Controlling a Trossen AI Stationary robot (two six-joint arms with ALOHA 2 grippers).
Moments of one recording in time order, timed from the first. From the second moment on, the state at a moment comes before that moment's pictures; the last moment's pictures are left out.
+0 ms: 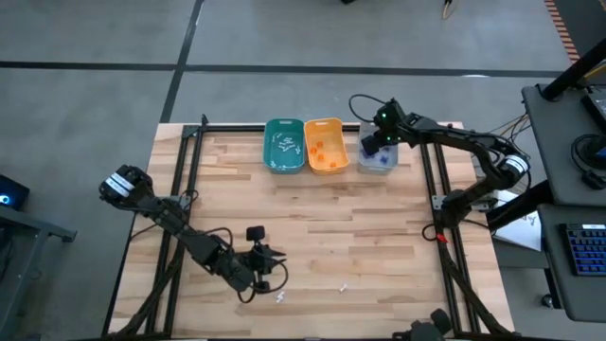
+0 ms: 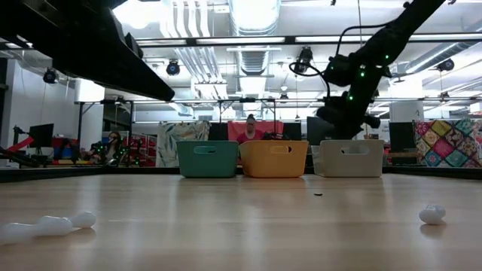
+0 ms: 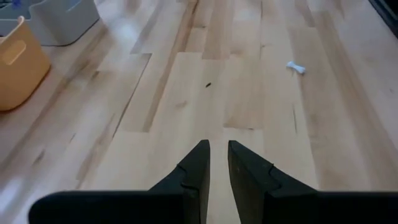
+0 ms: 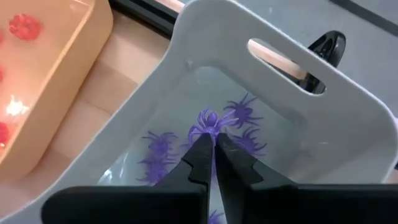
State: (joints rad) left arm -0.63 1.60 0.77 0.11 -0.70 -0.42; right arm -0.87 1.49 0.88 -0.36 0.07 0.13
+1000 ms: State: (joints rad) left arm -0.63 1.60 0.77 0.11 -0.48 -0.54; right arm -0.71 1.15 0.91 -0.45 0.08 0.16
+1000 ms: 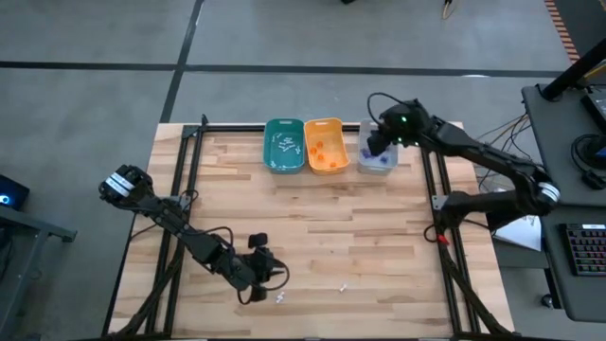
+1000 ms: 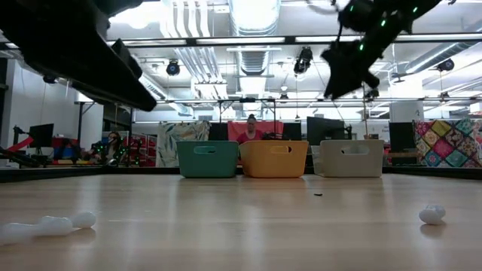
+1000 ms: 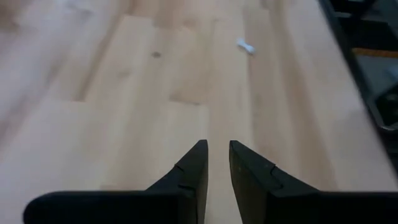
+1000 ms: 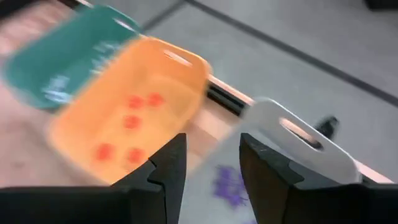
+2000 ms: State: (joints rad) left arm -0.73 1.74 0.85 0.11 -0.49 -0.90; right arm 0.20 1.10 0.91 -0.44 0.47 0.35
